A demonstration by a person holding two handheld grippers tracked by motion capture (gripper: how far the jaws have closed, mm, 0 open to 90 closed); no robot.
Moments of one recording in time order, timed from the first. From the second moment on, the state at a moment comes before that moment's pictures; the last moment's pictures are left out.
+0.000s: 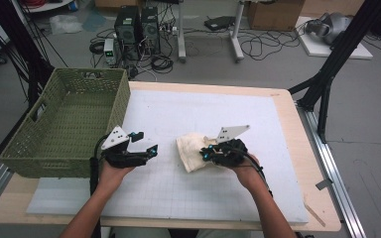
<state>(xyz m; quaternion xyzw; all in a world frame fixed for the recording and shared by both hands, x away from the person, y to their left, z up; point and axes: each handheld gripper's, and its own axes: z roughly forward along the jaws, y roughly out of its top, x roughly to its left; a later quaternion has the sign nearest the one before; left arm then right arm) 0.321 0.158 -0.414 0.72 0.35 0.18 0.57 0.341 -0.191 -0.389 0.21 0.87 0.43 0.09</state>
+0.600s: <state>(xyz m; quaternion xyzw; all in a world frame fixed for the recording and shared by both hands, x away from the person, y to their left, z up) 0.320 0.158 -0.414 0.72 0.34 0.18 0.57 0.421 -0.197 -0.374 0.33 0.85 0.39 0.16</state>
